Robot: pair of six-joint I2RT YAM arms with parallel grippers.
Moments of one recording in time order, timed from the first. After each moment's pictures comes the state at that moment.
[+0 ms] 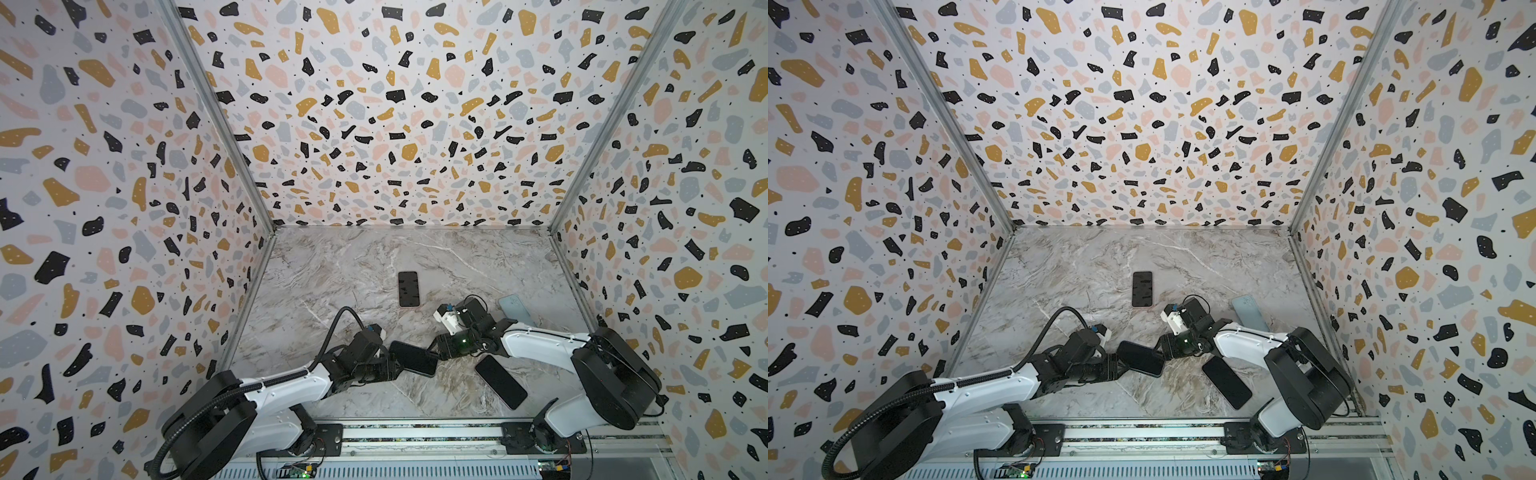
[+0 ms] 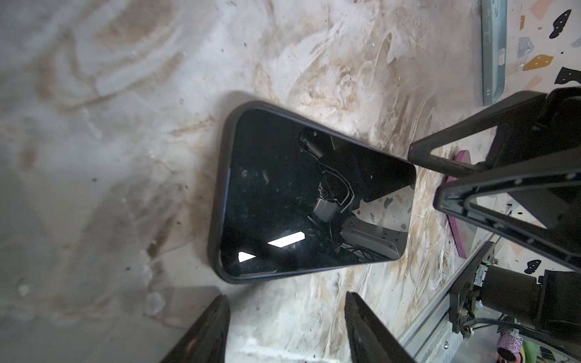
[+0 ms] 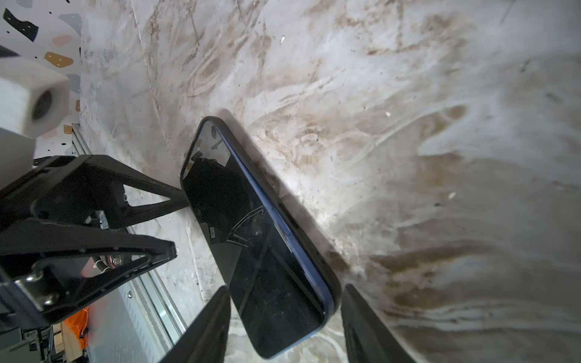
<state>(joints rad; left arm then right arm) -0.80 1.19 0.37 -0.07 0.22 -0.84 0.69 1.49 0.67 -0.18 -0.50 0.44</state>
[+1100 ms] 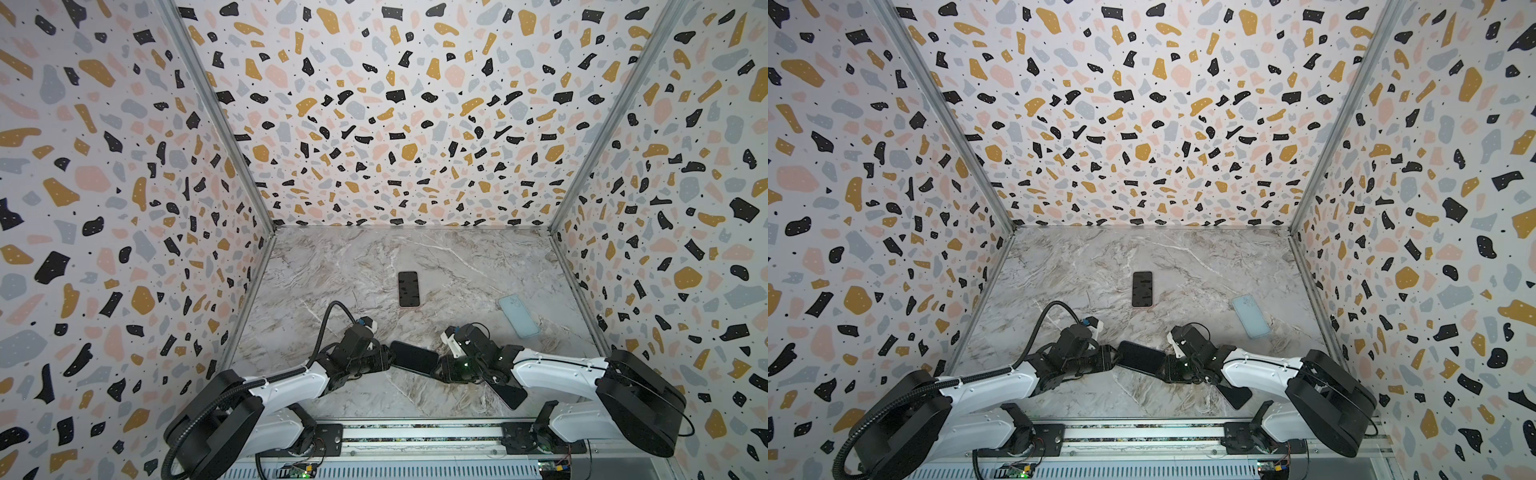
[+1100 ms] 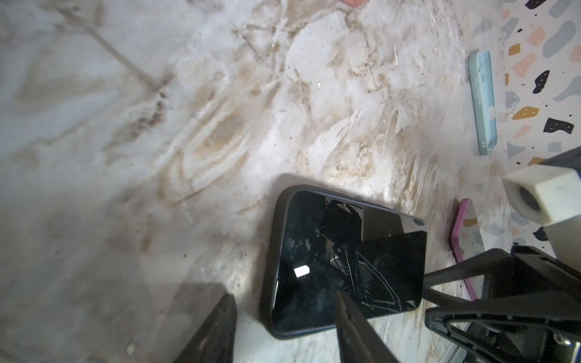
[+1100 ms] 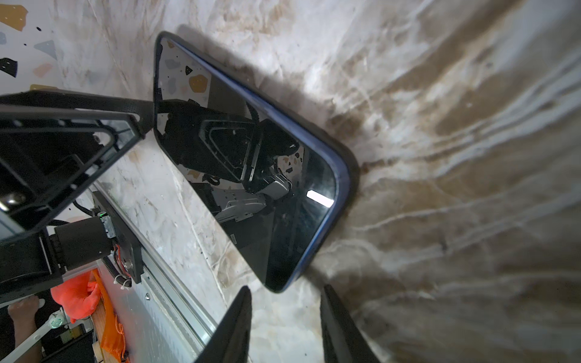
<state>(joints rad) -0.69 1.21 0.32 0.08 0.21 -0.78 0.87 1.35 0.48 -0.08 -0.38 0.83</state>
